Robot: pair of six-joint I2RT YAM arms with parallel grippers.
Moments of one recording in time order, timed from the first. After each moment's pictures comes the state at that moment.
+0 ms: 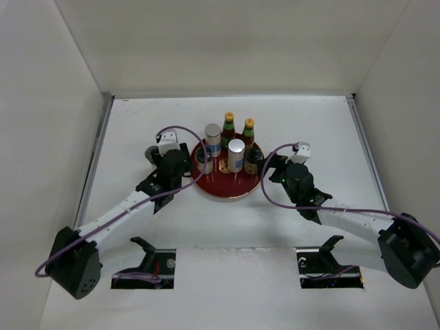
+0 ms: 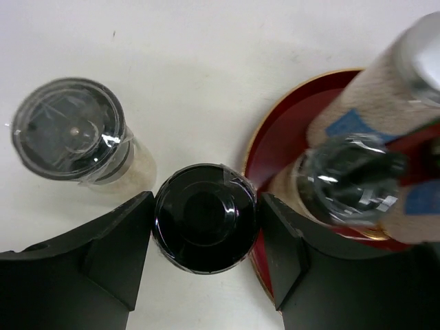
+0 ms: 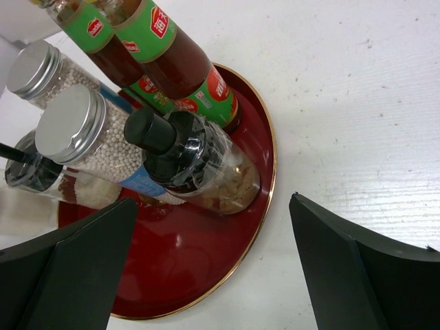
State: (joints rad) left arm -0.56 1.16 0.65 0.00 -0.63 -0.44; right arm 0.66 1.15 0.44 0.44 0.41 0.58
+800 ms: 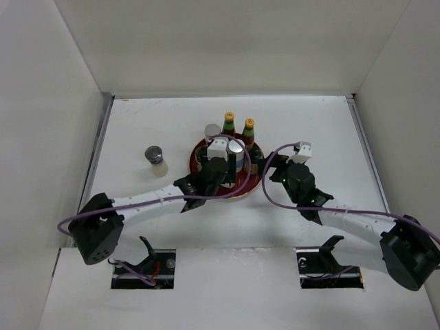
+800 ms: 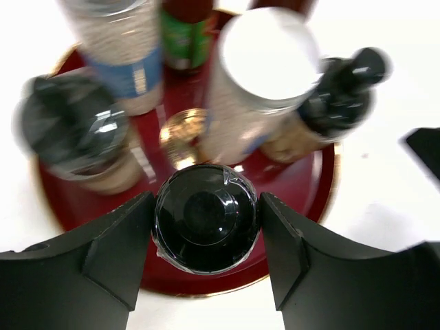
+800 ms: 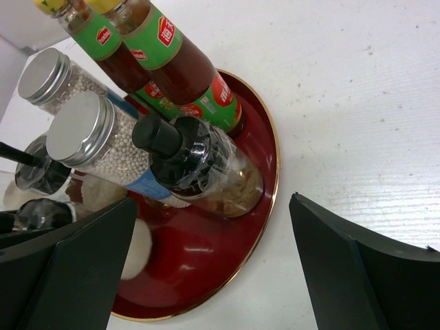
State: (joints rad) left arm -0.92 1.35 0.78 0.08 -0.56 -0.48; right arm 0.66 1.13 0.44 0.44 0.41 0.58
